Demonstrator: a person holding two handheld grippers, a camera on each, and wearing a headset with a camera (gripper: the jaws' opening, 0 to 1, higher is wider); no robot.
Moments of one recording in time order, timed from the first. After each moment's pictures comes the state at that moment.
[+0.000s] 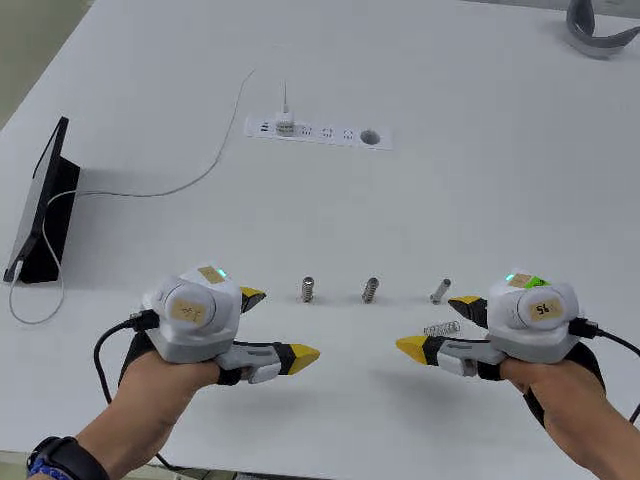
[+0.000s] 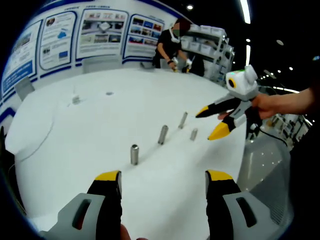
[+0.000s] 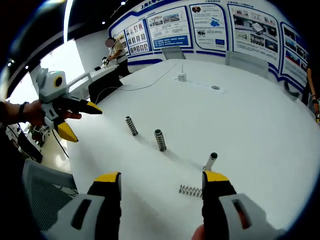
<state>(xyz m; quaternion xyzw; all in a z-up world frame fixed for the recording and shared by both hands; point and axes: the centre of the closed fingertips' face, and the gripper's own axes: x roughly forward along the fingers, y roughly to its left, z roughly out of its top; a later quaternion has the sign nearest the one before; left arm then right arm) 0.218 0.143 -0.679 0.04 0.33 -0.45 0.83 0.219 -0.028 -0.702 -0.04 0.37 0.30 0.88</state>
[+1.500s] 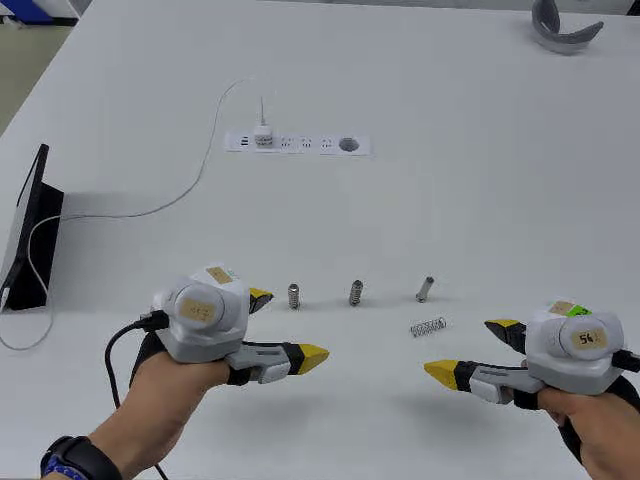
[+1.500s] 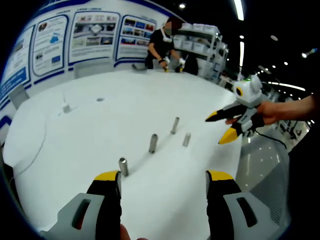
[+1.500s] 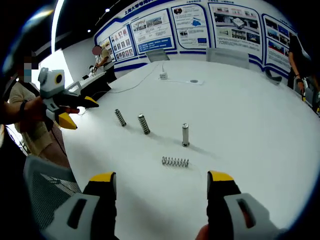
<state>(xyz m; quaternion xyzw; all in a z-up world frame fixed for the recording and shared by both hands) 0.216 0.113 -0.667 0.06 0.32 -0.47 0.82 0.180 -0.083 -0.703 0.00 0.37 0.24 0.90</state>
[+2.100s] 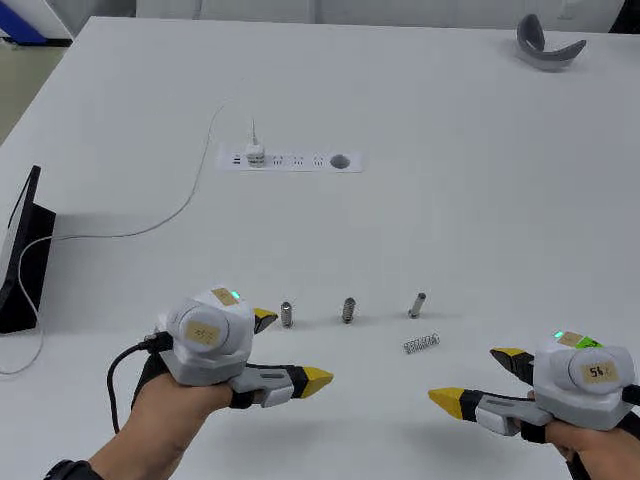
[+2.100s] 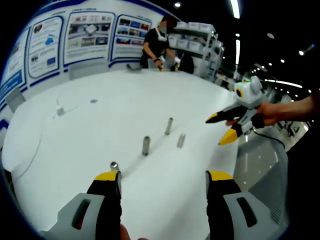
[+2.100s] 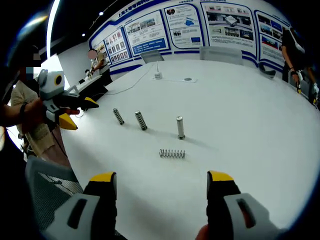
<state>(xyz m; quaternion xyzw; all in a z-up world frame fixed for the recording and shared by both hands) 0.210 0.099 -0.667 0.07 0.32 -0.49 0.81 0.166 -0.091 -0.704 0.01 0.37 0.23 0.90</state>
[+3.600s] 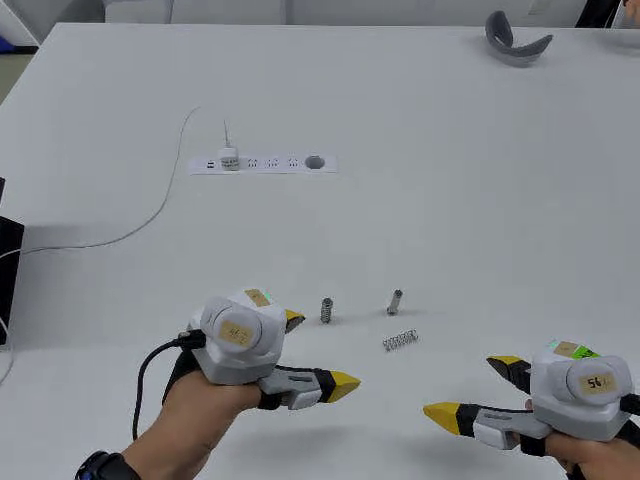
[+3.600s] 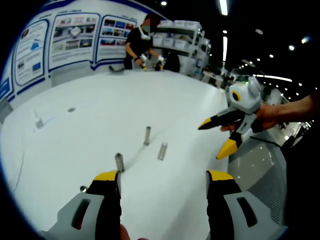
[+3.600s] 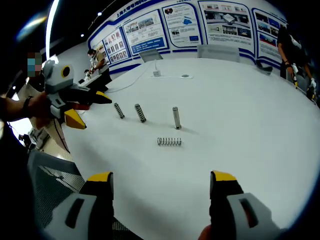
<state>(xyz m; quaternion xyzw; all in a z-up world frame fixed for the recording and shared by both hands) 0.199 0.034 -0.666 0.07 0.31 -0.54 0.78 0.142 -0.105 -0.708 0.02 0.38 0.23 0.90</state>
